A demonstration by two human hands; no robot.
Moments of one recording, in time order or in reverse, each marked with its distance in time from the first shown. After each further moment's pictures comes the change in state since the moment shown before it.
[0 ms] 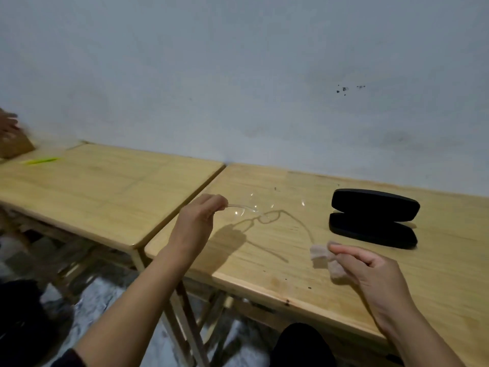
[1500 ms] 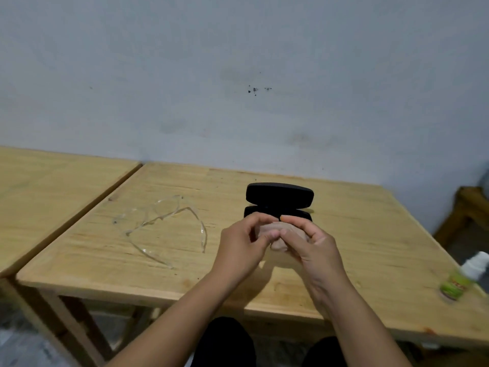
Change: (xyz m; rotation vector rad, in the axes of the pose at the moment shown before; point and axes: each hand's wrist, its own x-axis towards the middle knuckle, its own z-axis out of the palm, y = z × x) left_hand 0.013 0.194 0.088 -0.726 -0.349 -0.332; right_hand 0.002 -0.009 -0.050 0.163 0.083 -0.105
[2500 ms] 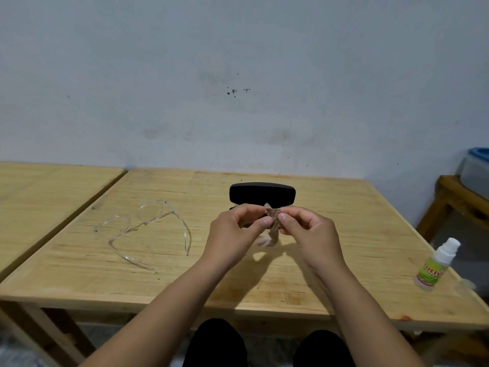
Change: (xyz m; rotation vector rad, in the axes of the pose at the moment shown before) left_hand 0.012 0.027 0.008 -0.208 -0.053 -0.118; right_hand 0.006 -0.023 -0.027 -0.197 0.052 -0.212
